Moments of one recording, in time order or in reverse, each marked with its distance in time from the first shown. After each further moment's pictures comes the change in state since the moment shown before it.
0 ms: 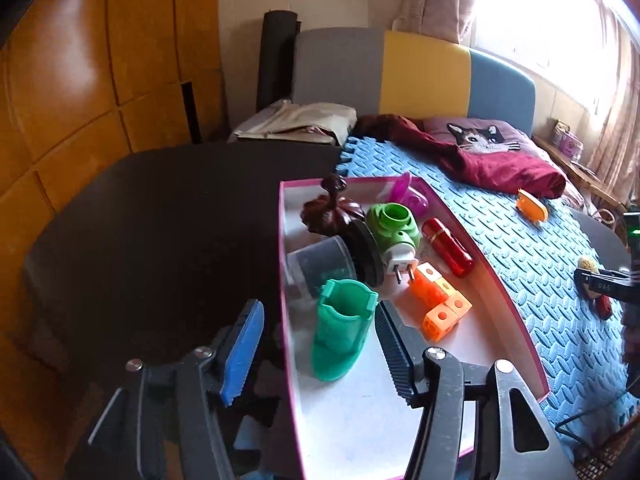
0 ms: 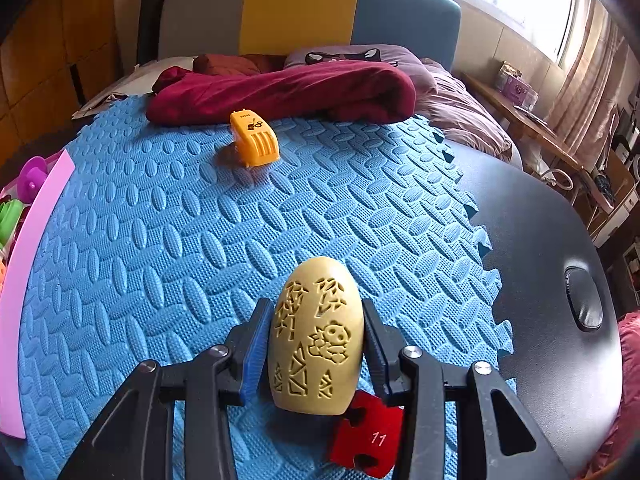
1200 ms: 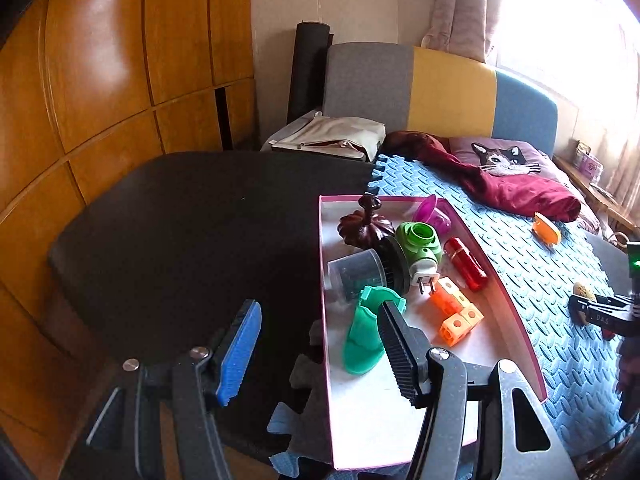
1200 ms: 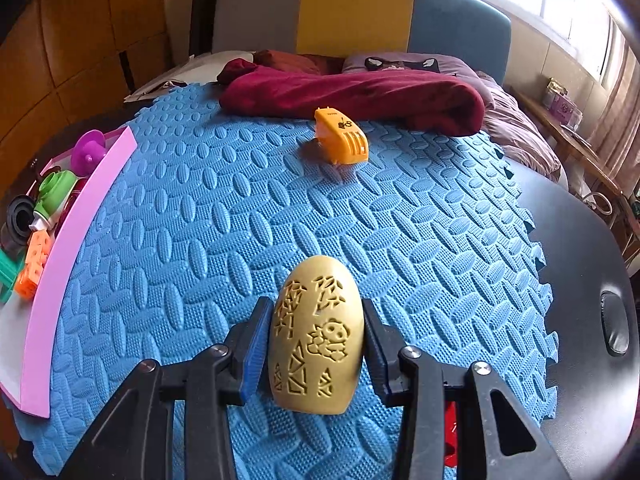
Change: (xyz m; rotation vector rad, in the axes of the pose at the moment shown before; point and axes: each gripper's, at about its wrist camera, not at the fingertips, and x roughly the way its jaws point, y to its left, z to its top) left arm -0.027 0.016 0.000 -0.067 -0.036 0.078; right arm -0.004 0.035 -0.005 -0.116 -0.018 0.129
